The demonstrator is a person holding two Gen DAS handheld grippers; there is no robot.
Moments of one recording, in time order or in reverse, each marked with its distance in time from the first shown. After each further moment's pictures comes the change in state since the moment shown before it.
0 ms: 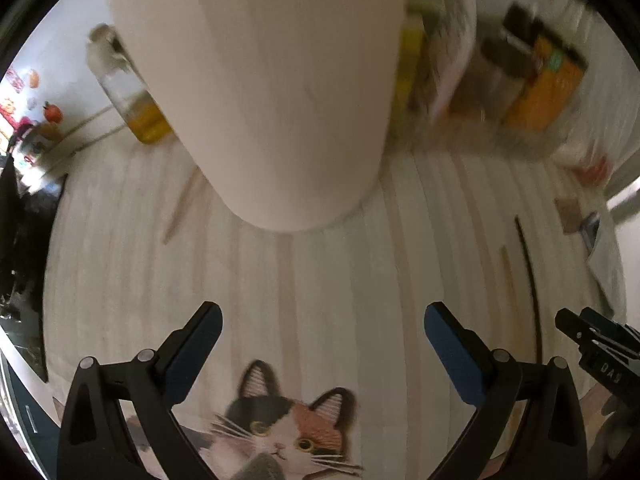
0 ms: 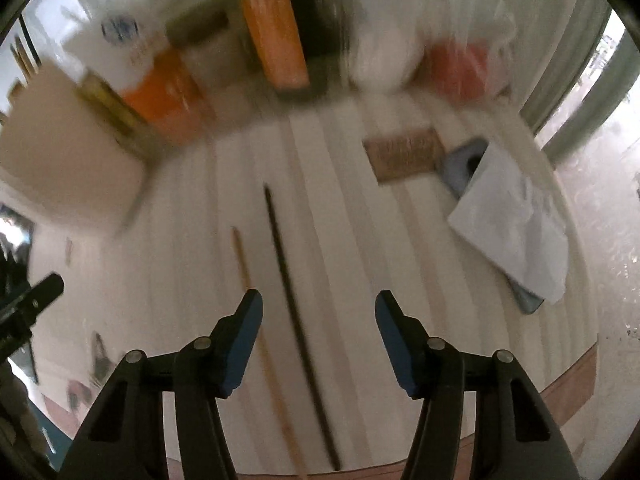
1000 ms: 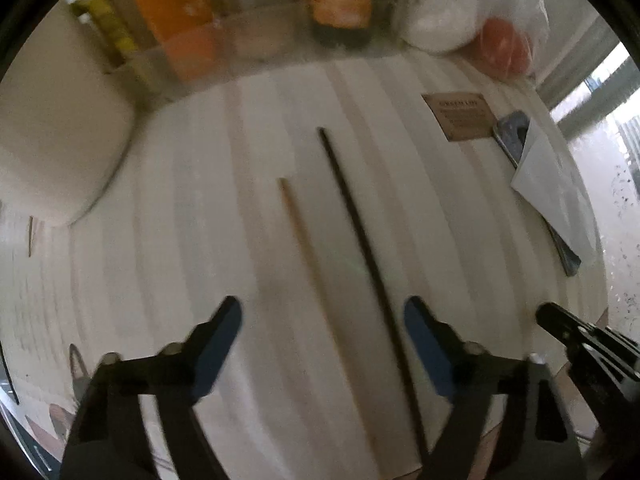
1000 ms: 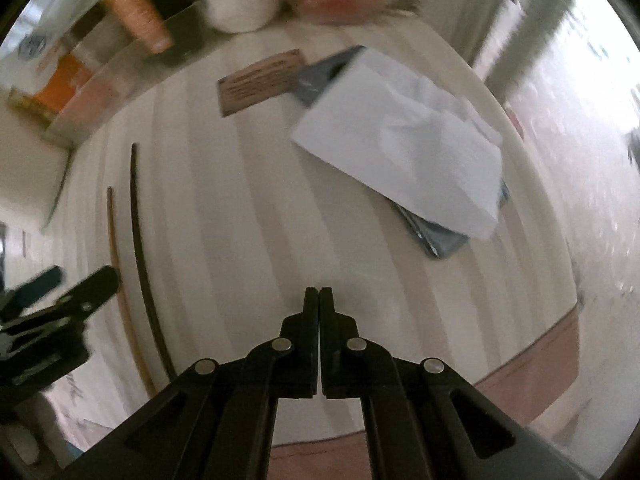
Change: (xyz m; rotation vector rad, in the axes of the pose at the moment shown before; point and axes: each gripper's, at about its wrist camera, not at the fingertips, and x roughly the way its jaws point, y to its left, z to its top) left arm 0.040 -0.195 -0.028 0.195 0.111 -0.131; right arm 0.006 -0.126 -0.049 0.156 0.062 -0.030
